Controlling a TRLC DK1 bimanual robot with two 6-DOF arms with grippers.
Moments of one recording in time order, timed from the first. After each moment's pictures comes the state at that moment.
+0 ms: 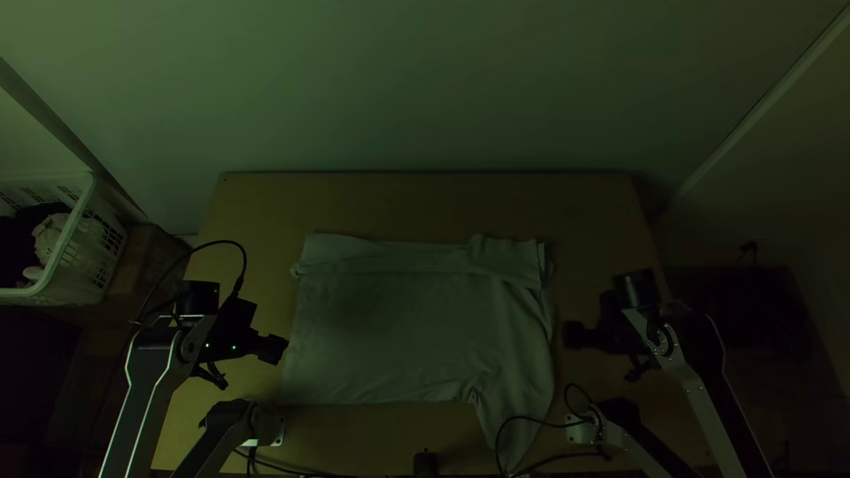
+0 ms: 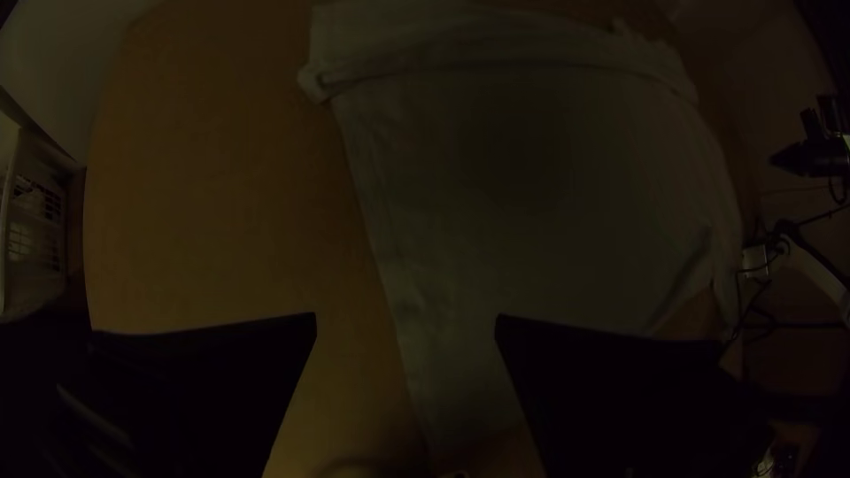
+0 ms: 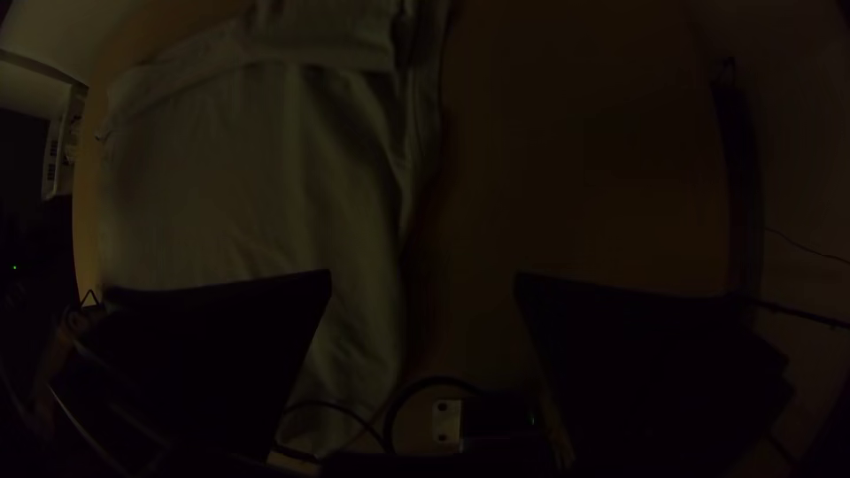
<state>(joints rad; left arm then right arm) 0.06 0.76 0.79 -1.16 0.19 0.29 0.23 0.87 0.90 -1.28 -0.08 0.27</state>
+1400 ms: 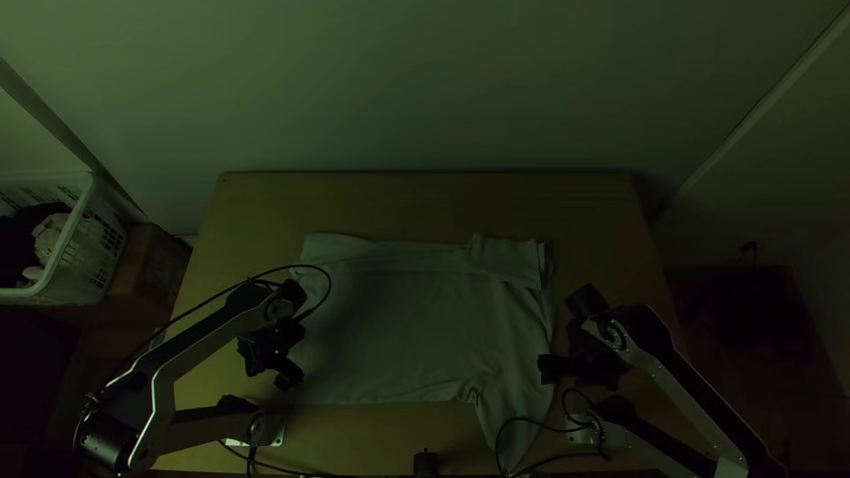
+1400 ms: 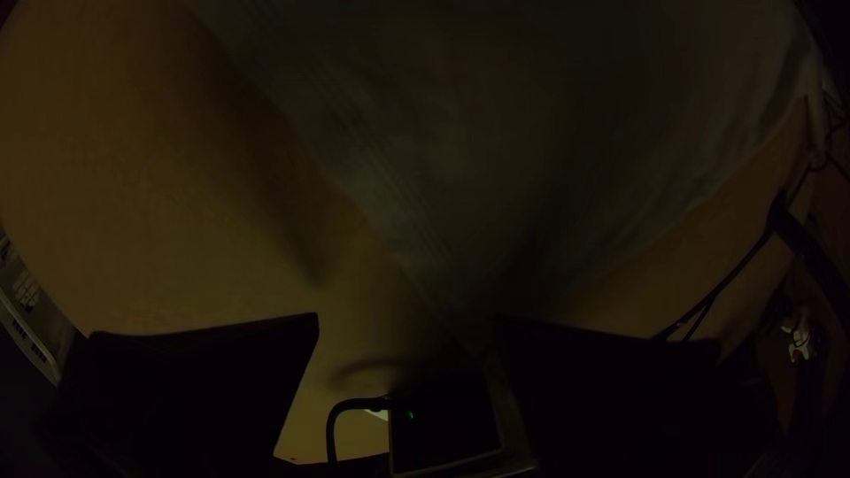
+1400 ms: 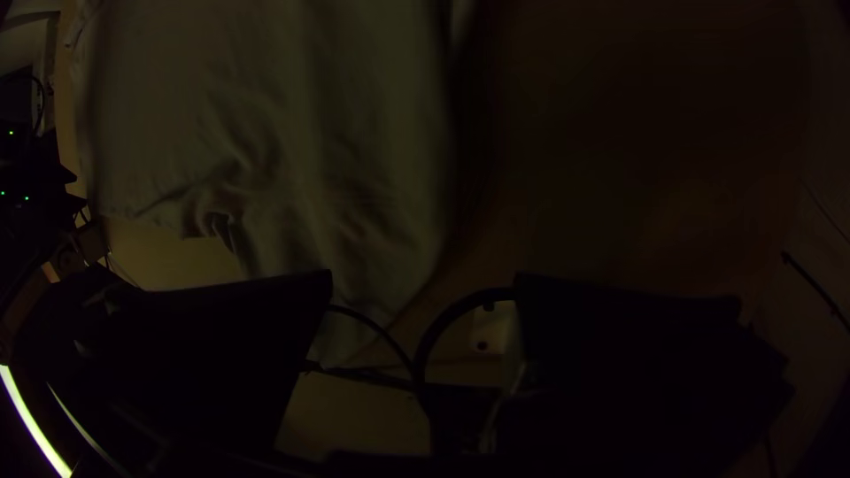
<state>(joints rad) -0.32 1.32 0.74 -1.27 -0.09 0.26 0.43 1.00 0.74 -1.36 -0.24 0.40</state>
